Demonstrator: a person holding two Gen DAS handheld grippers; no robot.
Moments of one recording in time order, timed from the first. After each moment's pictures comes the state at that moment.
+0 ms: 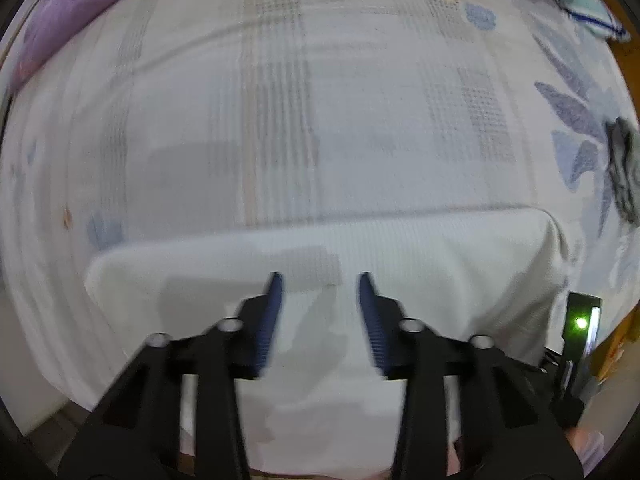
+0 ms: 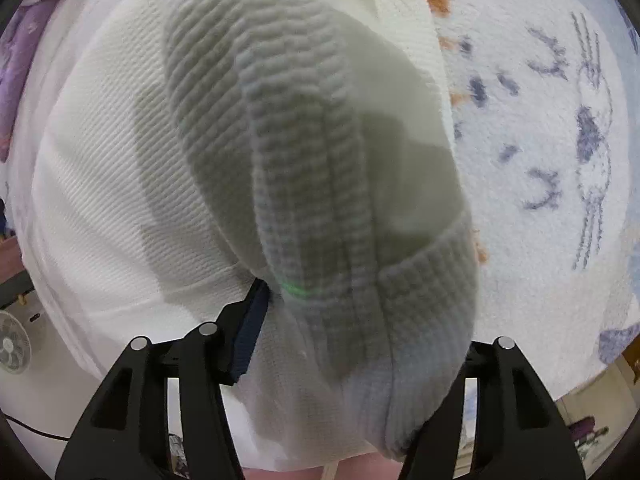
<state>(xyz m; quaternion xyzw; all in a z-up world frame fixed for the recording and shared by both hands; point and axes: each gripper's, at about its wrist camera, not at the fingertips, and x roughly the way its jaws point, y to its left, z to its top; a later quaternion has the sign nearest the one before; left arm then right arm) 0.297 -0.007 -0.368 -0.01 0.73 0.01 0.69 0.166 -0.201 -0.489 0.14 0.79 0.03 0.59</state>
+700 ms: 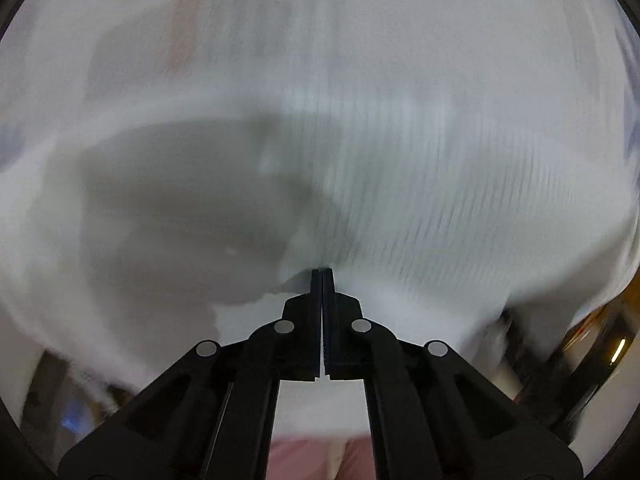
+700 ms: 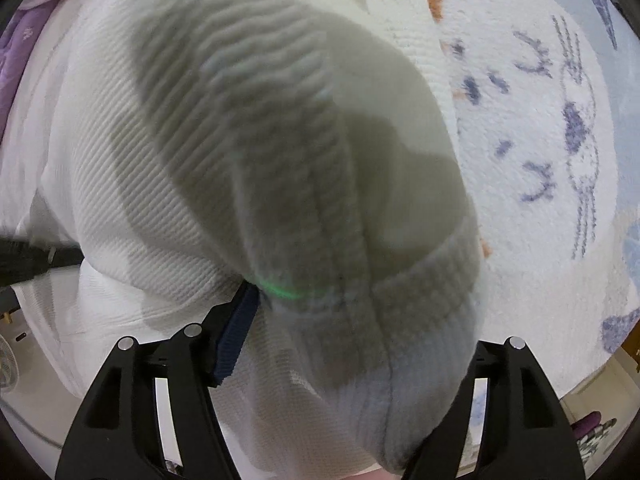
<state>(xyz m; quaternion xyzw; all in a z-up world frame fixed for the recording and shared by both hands) 0.257 0.008 -0.460 -0.08 0.87 0.01 0.49 0.133 -0.128 -0.476 0.14 0.76 0.00 0.63</state>
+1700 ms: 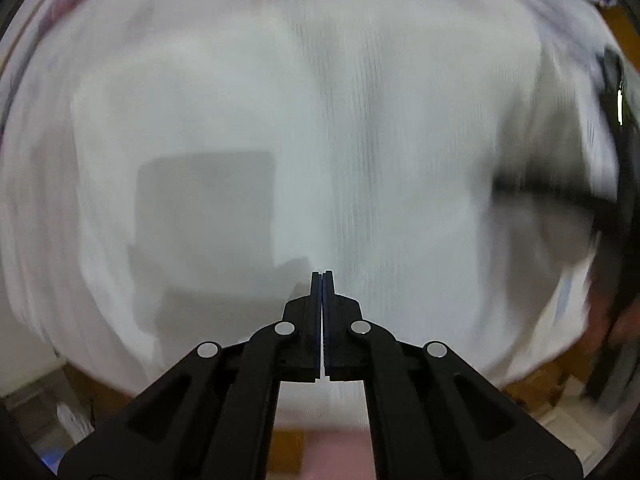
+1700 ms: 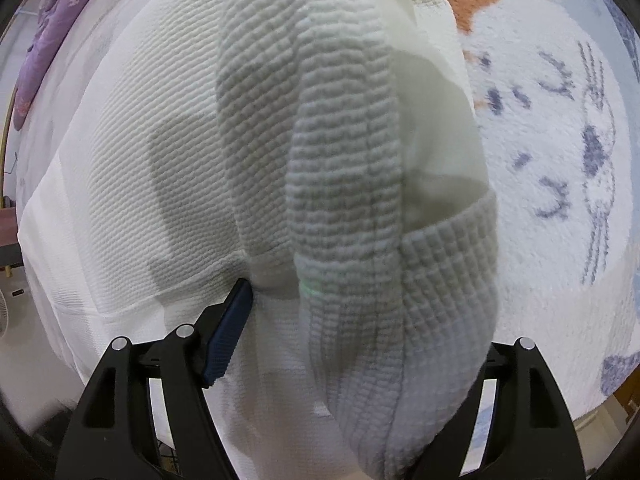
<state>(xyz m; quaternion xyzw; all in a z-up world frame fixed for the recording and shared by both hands) 0.131 -0.042 -0.384 -0.02 0.70 0.04 0.71 0.125 -0.118 -0.464 0.12 0.74 0.07 0.66</state>
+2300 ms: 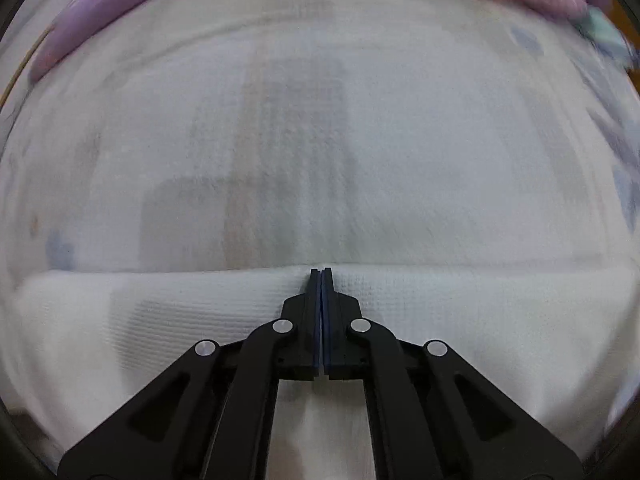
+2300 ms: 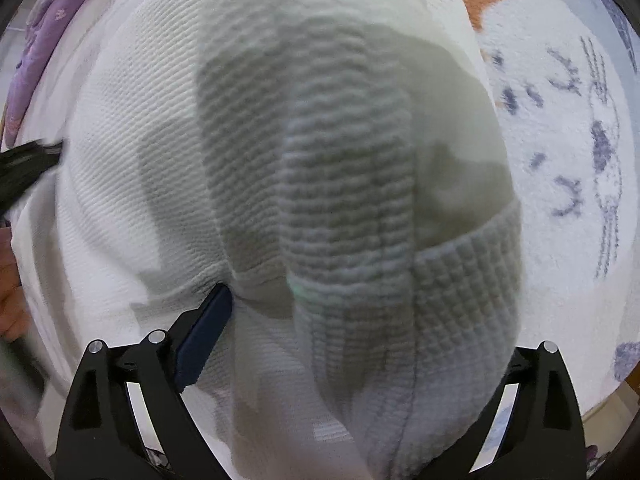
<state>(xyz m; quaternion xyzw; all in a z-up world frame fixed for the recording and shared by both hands) 0.294 -0.079 -0.440 -0.02 0.60 0.07 0.79 0.144 -0.123 -0.484 0.13 0.73 0.05 0.67</state>
